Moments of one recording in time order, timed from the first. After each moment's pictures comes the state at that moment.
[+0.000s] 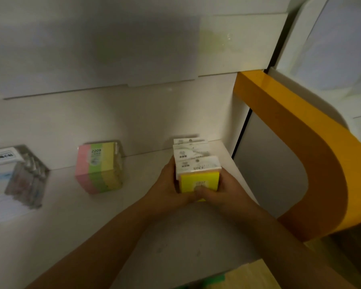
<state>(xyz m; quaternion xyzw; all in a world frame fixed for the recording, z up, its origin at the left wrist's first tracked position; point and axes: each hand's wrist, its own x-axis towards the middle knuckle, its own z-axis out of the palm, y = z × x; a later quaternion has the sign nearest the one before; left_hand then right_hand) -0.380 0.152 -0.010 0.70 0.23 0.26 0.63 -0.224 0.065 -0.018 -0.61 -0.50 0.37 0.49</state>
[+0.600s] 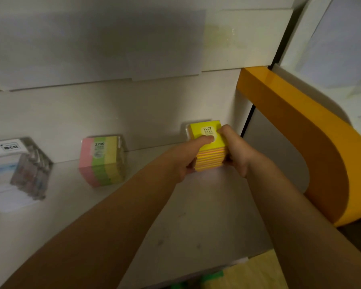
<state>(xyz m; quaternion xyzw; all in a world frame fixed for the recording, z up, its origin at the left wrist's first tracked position) -0.314 0.180 0.037 0.50 0.45 0.15 0.73 -0.184 0.127 0.038 -0.67 -0.30 0.47 0.49</state>
